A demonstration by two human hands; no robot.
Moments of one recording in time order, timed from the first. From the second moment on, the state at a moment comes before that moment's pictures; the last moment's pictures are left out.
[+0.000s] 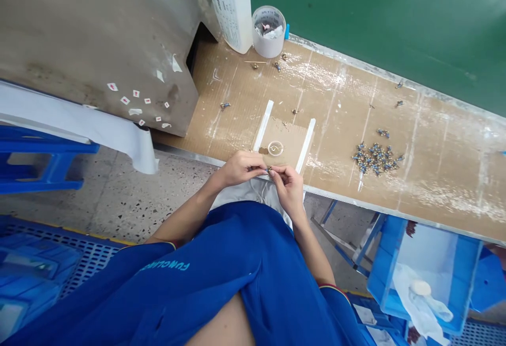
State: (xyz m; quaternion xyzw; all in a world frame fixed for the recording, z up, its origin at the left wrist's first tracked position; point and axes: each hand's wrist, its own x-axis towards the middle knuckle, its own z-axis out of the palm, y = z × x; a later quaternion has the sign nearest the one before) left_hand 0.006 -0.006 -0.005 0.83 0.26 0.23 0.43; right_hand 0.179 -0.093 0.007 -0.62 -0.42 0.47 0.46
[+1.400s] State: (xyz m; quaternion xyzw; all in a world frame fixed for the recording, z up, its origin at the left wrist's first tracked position) left_hand 0.000 -0.002 -0.003 0.81 0.26 0.23 0.47; right_hand 0.182 -0.083 0.016 -0.59 -0.43 0.54 0.43
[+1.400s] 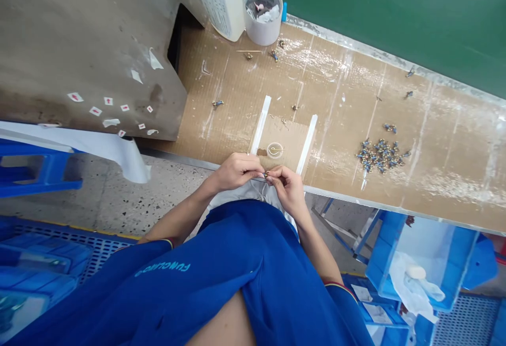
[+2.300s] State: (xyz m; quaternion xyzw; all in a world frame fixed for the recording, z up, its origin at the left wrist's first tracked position) left_hand 0.004 -0.005 0.000 0.83 0.24 0.29 0.40; right_hand 0.183 -0.088 0.006 -0.57 -0.42 0.53 0.47
